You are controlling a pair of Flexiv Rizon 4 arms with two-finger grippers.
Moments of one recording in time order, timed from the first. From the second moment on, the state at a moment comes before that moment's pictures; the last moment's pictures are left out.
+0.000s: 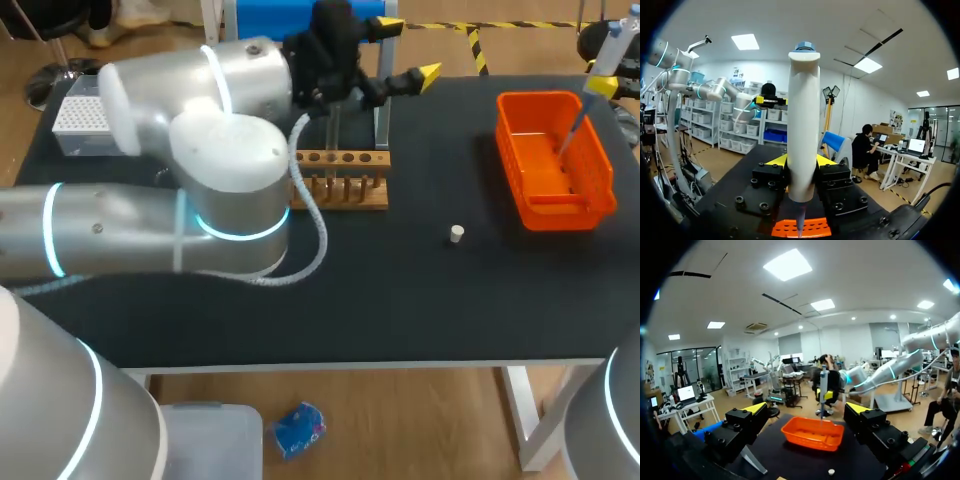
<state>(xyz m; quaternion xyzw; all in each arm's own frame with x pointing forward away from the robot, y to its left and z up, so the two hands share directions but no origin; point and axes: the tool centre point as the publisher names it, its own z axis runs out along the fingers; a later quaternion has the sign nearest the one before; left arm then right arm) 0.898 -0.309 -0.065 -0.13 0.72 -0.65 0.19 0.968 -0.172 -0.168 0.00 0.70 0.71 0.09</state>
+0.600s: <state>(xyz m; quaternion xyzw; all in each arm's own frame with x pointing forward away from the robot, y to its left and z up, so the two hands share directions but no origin) 0.941 -0.400 -0.051 -0.14 0.75 -0.62 0.19 0.968 -0.172 -0.168 0.00 0.70 0.71 0.09</state>
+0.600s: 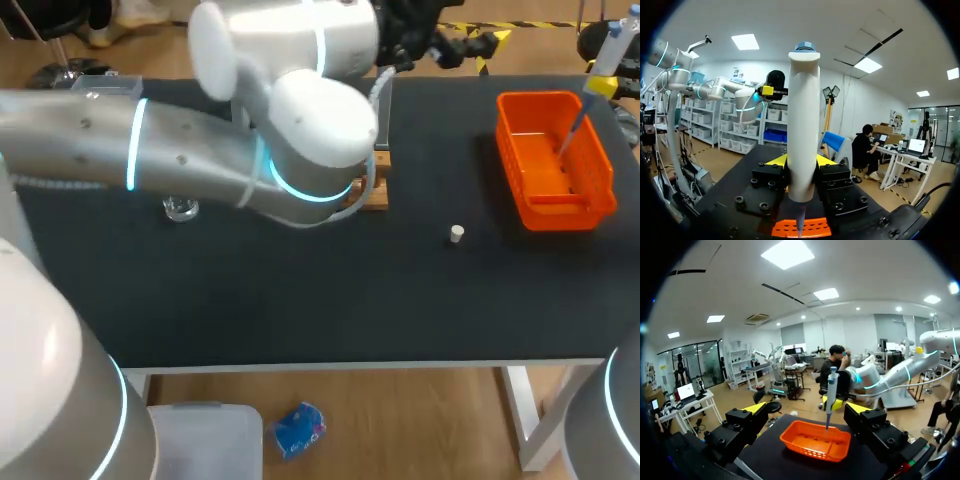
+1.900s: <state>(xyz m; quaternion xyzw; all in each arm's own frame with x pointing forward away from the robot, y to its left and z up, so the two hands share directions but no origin) 0.966 -0.523 -0.044 -0.13 0.78 -0.61 0.08 0.968 -0.172 -0.168 0.00 0.70 0.71 0.09</state>
